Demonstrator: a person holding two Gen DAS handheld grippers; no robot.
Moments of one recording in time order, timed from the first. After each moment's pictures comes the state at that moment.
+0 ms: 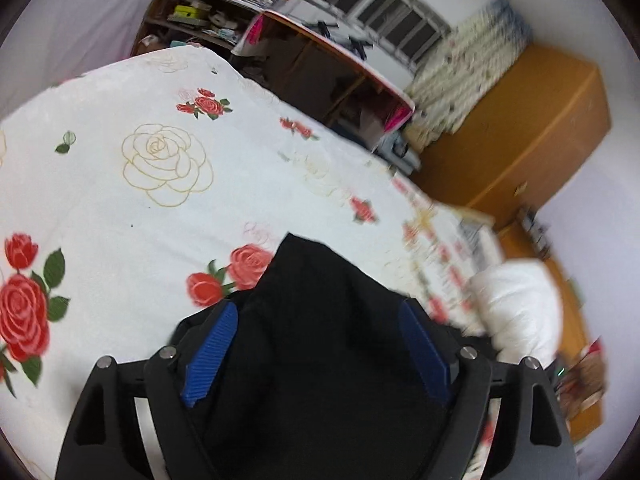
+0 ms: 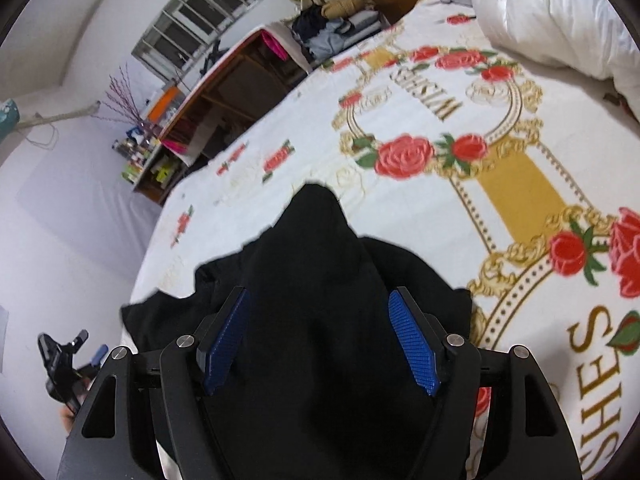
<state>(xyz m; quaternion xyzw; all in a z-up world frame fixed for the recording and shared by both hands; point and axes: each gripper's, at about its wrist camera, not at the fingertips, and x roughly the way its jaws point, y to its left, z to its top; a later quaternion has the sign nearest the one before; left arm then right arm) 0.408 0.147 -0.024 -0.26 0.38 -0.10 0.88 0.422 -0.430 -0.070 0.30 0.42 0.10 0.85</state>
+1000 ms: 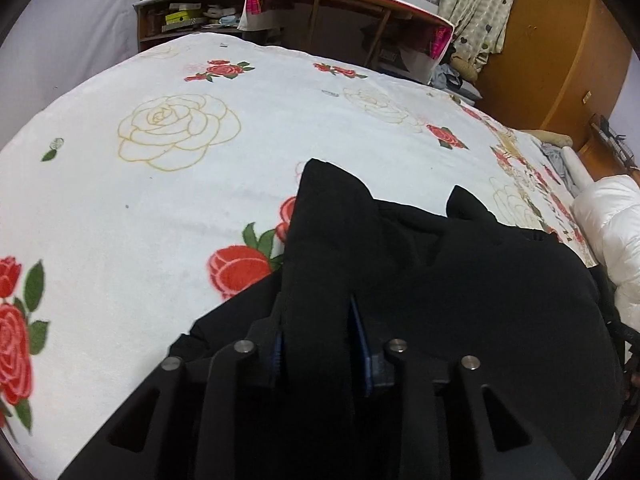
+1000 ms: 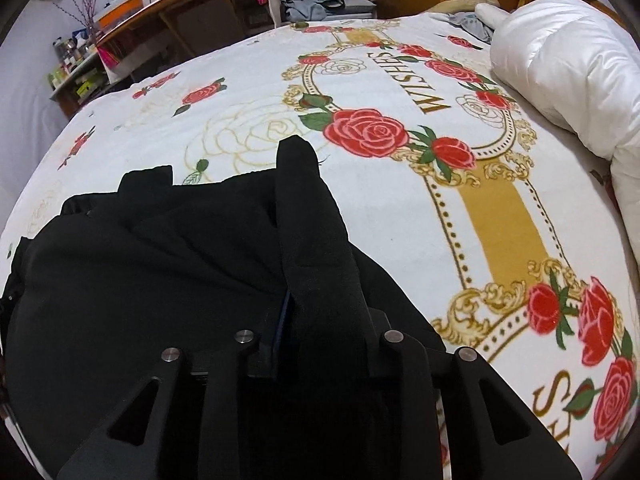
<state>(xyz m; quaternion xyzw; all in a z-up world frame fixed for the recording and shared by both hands) 0.465 0.097 -0.137 -0.11 0.44 0.00 0.89 0.474 -0.380 -0.129 0.08 0.49 -0.02 0.87</state>
